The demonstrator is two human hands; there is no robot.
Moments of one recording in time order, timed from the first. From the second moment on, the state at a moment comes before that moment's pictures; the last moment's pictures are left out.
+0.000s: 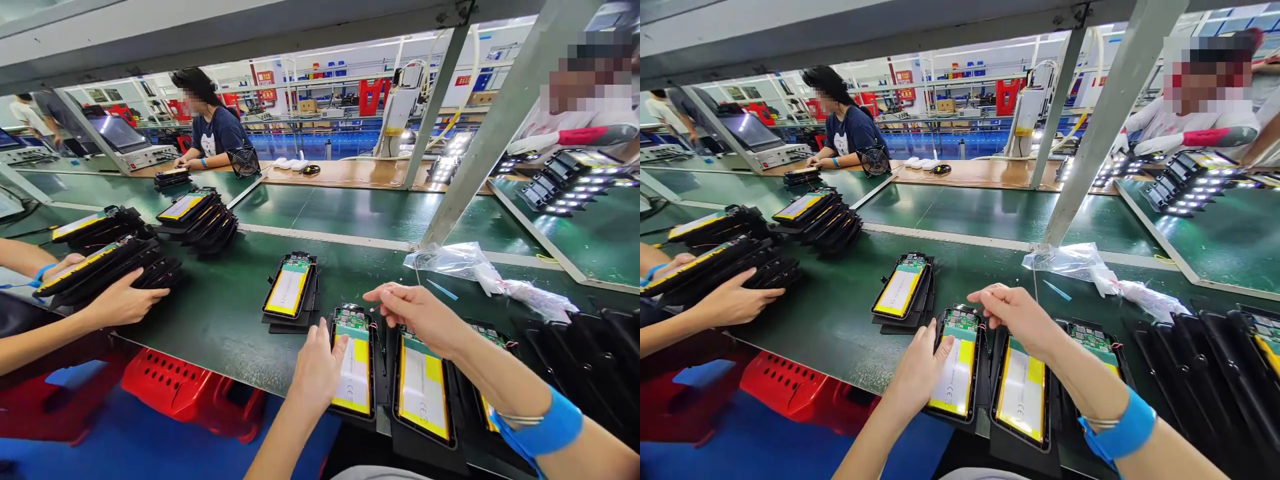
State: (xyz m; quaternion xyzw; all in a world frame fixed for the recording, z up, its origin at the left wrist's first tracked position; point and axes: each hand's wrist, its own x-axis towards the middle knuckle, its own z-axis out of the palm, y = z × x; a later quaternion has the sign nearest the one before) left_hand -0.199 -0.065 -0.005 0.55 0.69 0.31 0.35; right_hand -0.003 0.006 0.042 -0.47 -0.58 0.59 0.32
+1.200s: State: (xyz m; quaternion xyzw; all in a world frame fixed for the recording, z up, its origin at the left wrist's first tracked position) left_hand -0.211 -0.076 0.013 0.57 0.55 0.41 0.46; right_hand -0.036 -0.021 0.060 -0.39 -0.81 0.39 0.19
